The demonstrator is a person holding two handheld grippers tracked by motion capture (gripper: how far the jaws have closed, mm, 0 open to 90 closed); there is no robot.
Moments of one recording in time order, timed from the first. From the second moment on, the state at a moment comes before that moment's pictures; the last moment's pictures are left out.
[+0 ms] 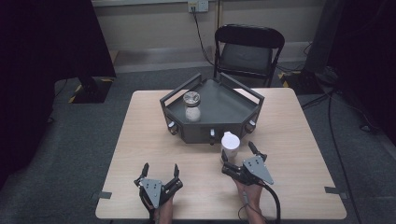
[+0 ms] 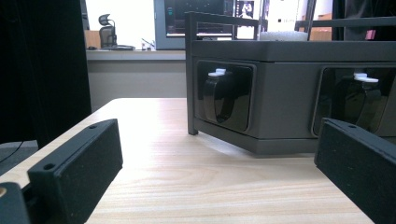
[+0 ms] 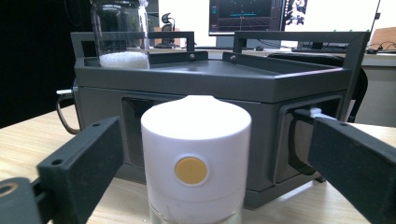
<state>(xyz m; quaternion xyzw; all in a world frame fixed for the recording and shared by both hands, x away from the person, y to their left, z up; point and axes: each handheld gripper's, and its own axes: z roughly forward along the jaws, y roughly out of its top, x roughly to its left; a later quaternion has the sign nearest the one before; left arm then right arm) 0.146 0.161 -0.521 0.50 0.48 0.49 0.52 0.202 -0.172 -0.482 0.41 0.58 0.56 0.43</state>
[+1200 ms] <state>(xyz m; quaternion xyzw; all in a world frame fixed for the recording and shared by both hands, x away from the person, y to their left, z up) 0.146 0.161 -0.522 0.50 0.48 0.49 0.52 0.230 -0.175 -0.485 0.40 0.61 0.56 0.39</state>
